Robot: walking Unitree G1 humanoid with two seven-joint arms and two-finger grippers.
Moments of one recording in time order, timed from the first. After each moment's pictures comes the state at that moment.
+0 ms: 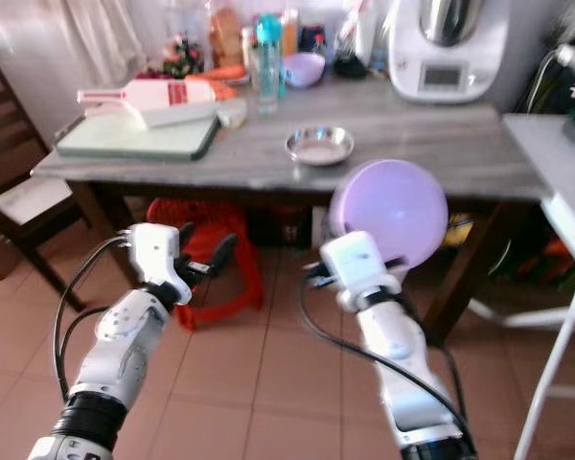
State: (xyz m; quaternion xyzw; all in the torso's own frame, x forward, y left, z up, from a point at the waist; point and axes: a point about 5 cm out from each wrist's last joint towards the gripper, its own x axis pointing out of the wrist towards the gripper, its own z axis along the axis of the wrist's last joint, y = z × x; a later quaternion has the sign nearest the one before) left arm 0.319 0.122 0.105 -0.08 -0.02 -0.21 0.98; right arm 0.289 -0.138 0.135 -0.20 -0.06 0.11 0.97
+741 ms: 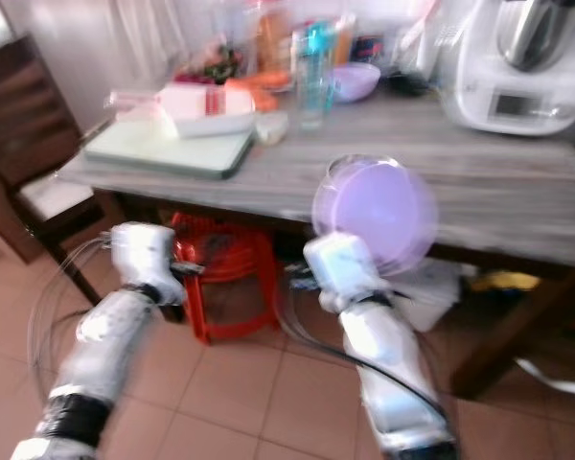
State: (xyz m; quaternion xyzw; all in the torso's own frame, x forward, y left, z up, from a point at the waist) left arm 0.319 0.143 0.105 -0.07 -0.02 -0.18 0.98; right arm 0.288 -0.113 0.141 -0.18 -0.08 0.15 0.97
